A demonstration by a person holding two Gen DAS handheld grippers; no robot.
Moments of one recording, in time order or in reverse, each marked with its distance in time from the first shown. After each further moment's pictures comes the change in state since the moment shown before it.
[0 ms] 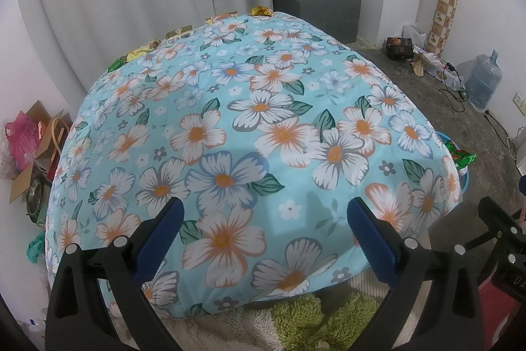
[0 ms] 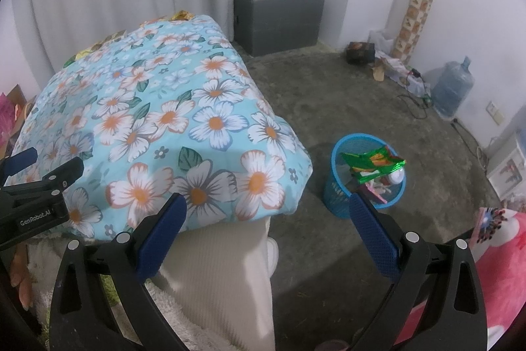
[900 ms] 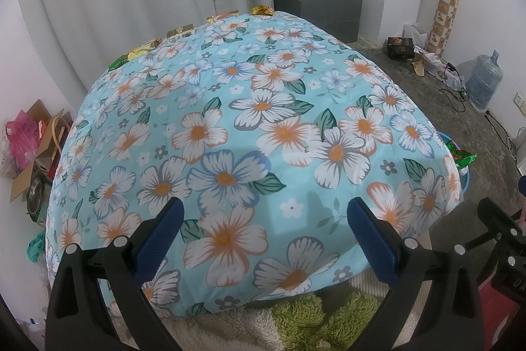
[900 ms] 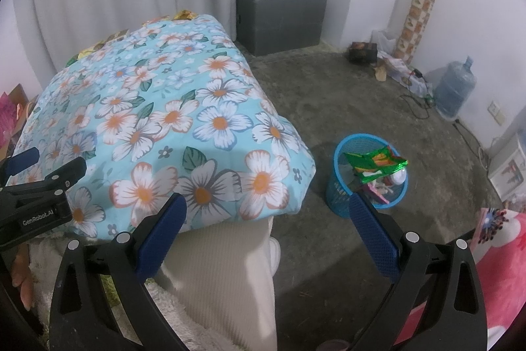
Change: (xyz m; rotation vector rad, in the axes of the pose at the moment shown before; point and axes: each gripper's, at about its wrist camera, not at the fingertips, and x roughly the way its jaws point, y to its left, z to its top) left arm 0.001 0.001 0.001 0.003 0.000 0.000; right arm 0.000 0.002 -0.001 -0.007 0.003 0.016
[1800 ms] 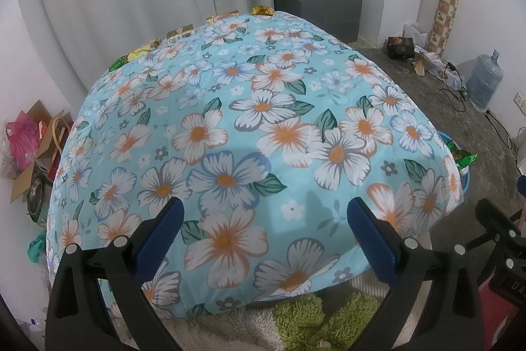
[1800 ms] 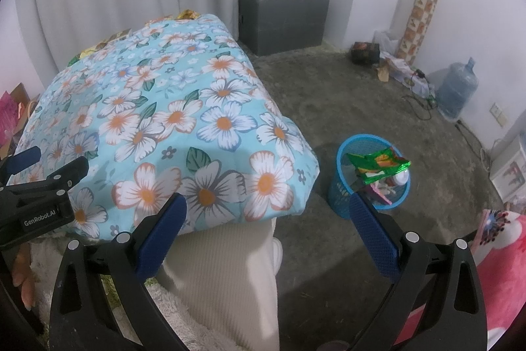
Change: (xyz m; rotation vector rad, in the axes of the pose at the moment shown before) left arm -0.001 -0.001 0.000 0.000 0.003 0.001; right arm 0.001 0.000 0.001 -0.006 0.002 0.010
